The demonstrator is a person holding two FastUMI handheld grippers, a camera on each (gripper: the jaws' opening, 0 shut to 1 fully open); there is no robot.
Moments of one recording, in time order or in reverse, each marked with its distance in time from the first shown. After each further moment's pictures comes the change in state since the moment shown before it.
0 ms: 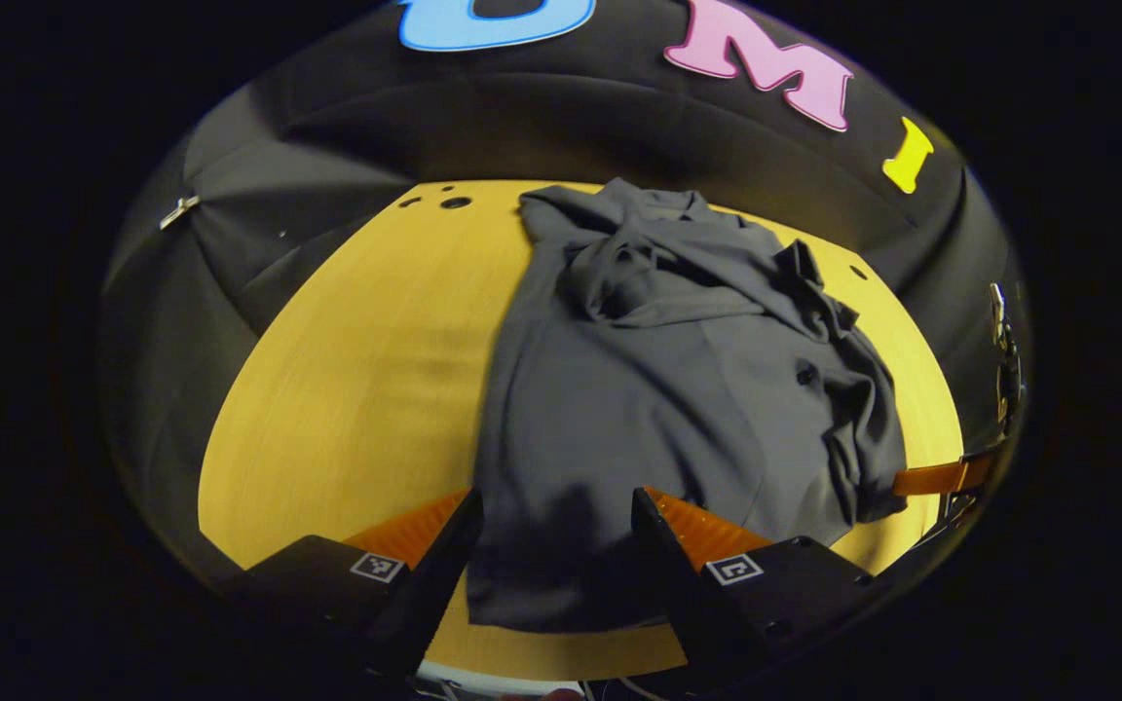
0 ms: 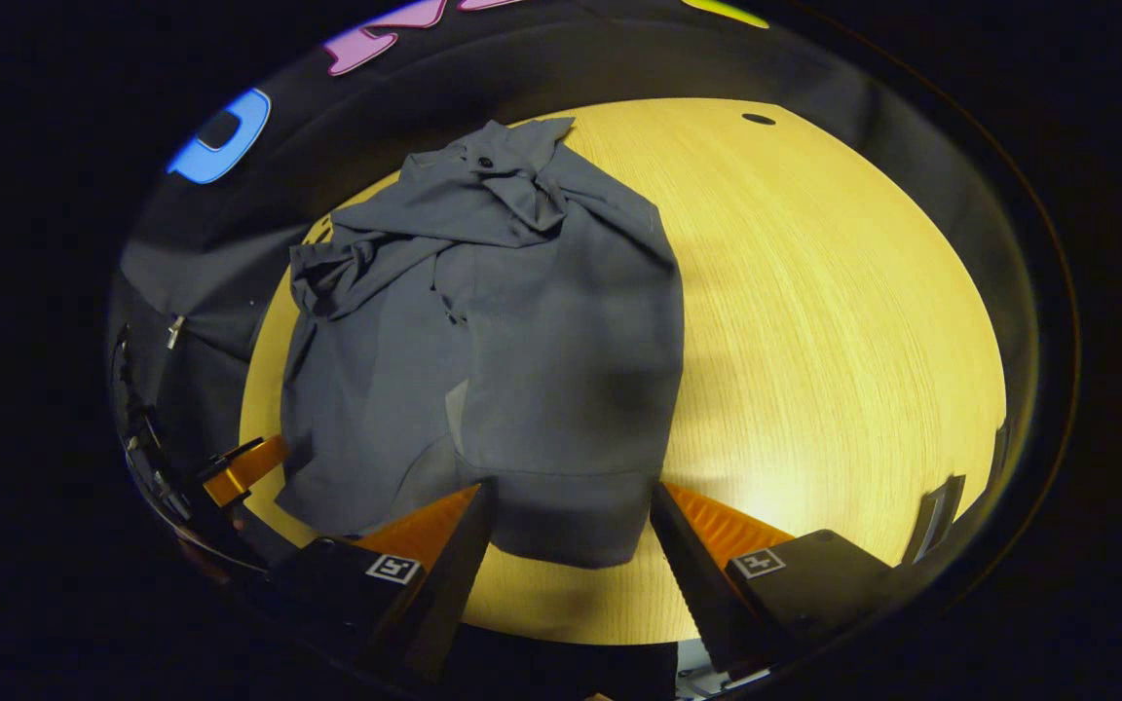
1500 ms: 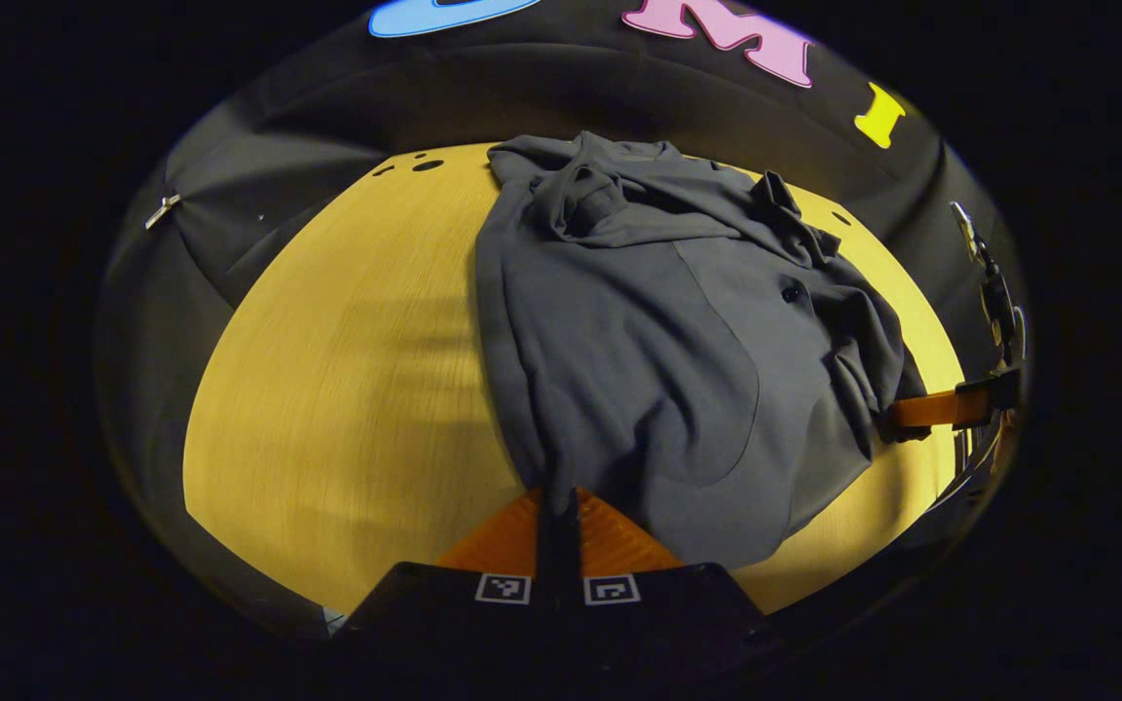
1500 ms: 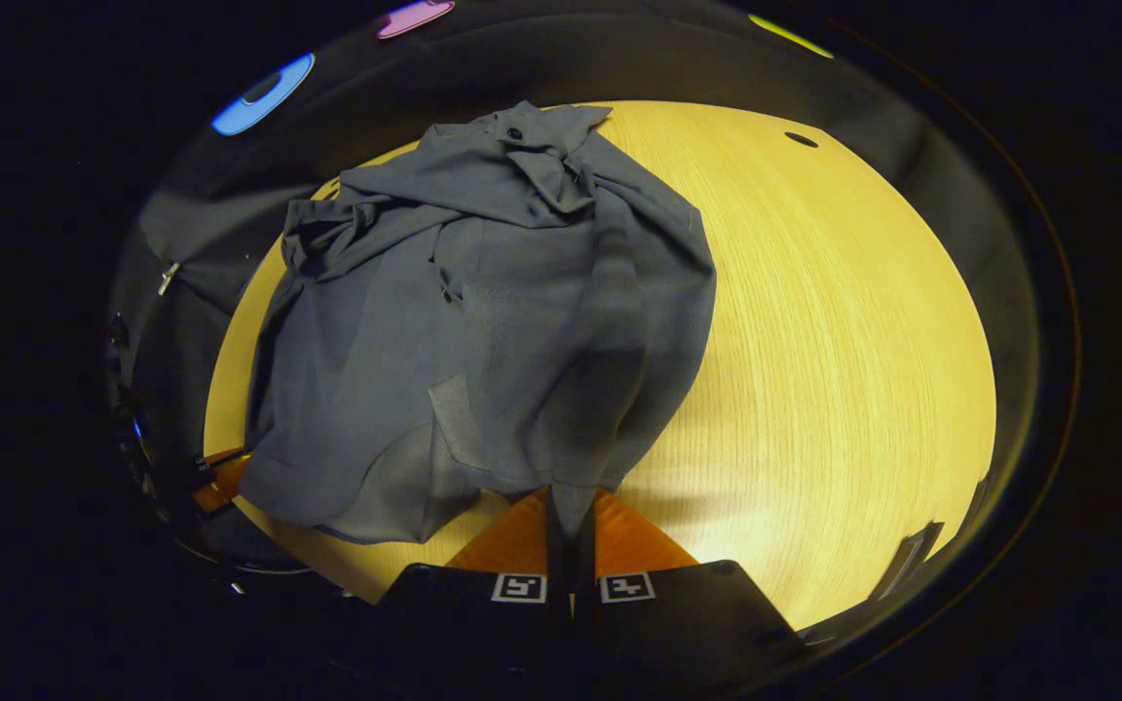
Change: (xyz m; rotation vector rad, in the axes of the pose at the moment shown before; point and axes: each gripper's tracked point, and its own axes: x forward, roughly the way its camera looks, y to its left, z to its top) left arm -0.002 -0.031 -0.037 0.071 0.083 -0.043; right arm 0.016 -0.005 0.007 -0.124 -0.014 -0.015
